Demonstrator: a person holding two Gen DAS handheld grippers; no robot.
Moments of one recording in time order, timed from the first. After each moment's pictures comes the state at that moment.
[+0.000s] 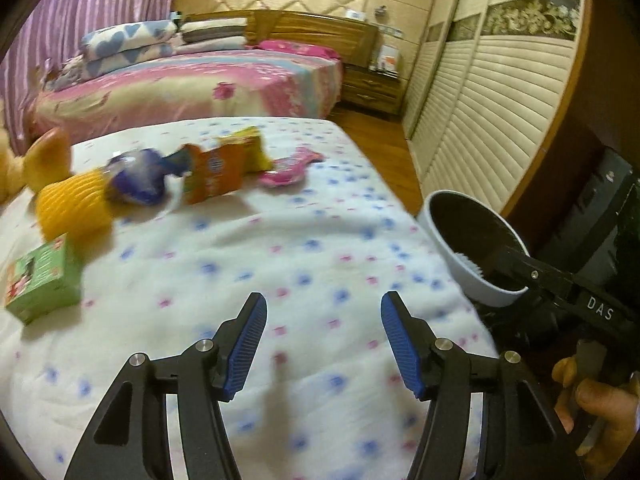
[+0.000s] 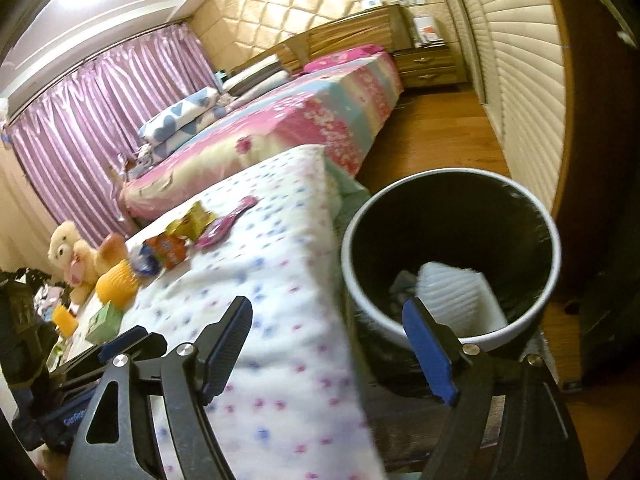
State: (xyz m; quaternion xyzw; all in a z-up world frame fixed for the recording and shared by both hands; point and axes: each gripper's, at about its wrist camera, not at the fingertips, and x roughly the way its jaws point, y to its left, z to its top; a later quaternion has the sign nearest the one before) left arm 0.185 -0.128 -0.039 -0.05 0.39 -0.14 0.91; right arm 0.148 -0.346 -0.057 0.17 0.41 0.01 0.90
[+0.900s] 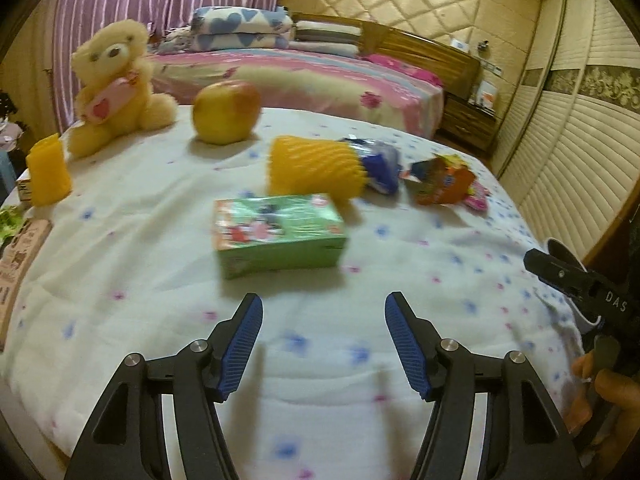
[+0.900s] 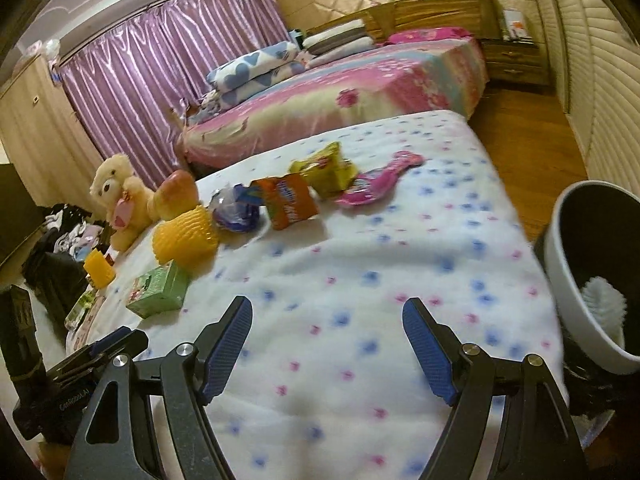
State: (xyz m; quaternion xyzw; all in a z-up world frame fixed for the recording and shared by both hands) left arm 0.147 0.032 -0.039 -0.10 0.39 0.01 0.92; right arm 0.202 -0.211 -0.074 0.13 0.44 0.13 0.88
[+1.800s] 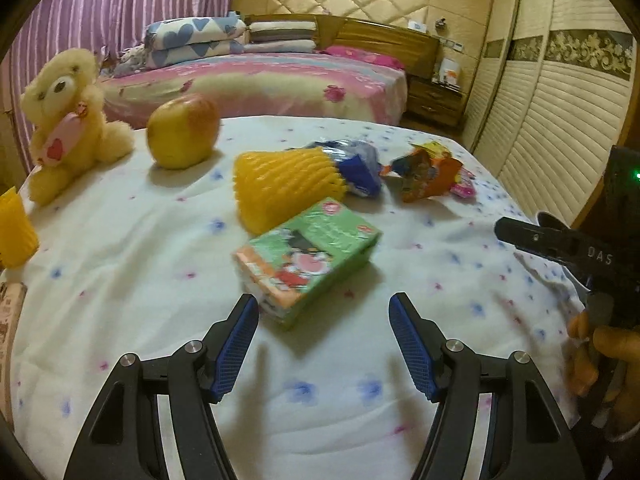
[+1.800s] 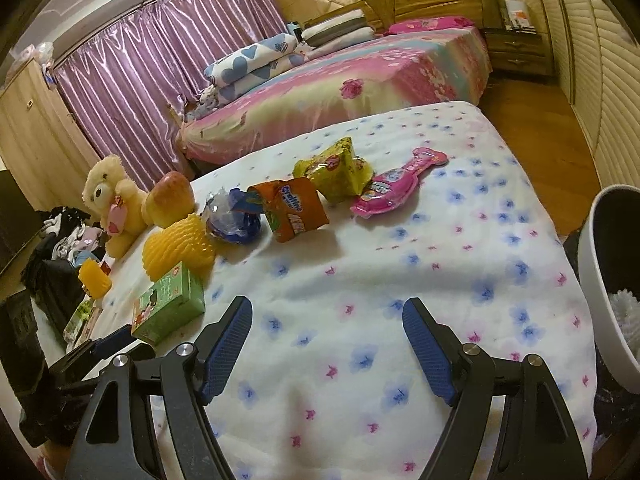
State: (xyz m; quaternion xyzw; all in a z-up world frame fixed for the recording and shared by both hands) left arm 0.192 0.044 -0.050 -0.05 0.39 -0.05 0.92; right arm 0.231 -0.199 -0.085 0.14 0.45 0.13 0.87
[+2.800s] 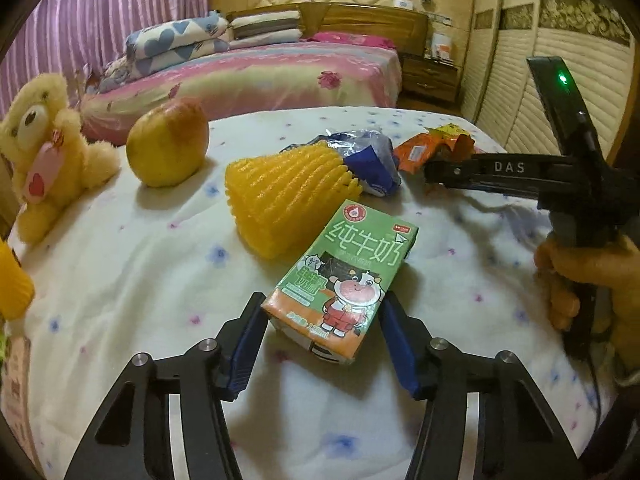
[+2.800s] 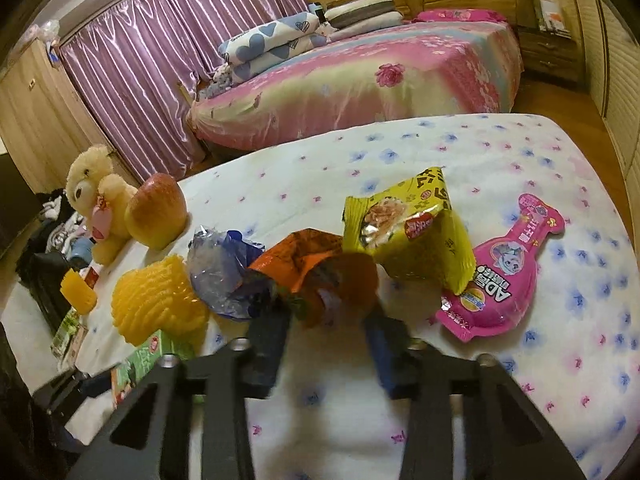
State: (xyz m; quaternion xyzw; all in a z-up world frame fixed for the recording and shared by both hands) left arm 0.237 0.036 -0.064 0.00 0.41 -0.06 0.91; right arm 0.321 -0.150 -0.114 0.12 0.47 0.17 0.86
